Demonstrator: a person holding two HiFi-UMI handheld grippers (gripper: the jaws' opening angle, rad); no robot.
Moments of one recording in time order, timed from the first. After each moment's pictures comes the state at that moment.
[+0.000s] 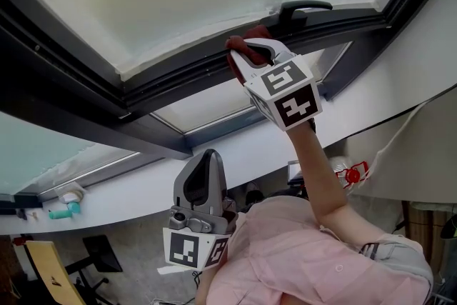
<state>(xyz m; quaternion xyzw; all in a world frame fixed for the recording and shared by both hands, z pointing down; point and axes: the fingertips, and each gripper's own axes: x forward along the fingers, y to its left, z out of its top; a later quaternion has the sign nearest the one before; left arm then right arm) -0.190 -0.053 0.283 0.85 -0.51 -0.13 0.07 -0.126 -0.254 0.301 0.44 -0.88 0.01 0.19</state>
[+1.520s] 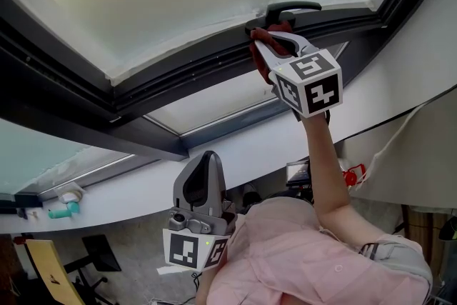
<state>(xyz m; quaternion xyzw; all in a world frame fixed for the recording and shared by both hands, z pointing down) -0.160 -0.054 0.285 0.85 -0.51 -0.12 0.07 -0.040 -0.276 0.302 0.48 -0.86 0.04 0.16</state>
